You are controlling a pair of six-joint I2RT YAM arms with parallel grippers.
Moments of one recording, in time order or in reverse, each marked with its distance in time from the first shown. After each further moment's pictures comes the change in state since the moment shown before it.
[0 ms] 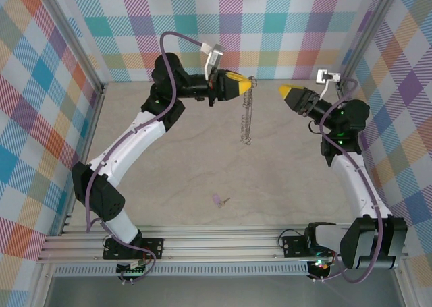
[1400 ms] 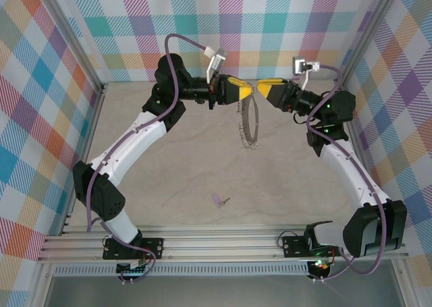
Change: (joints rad) left arm 0.000 0.005 -0.012 -0.048 0.046 0.021; right arm 0.200 0.106 0.150 0.119 -0.066 0.043
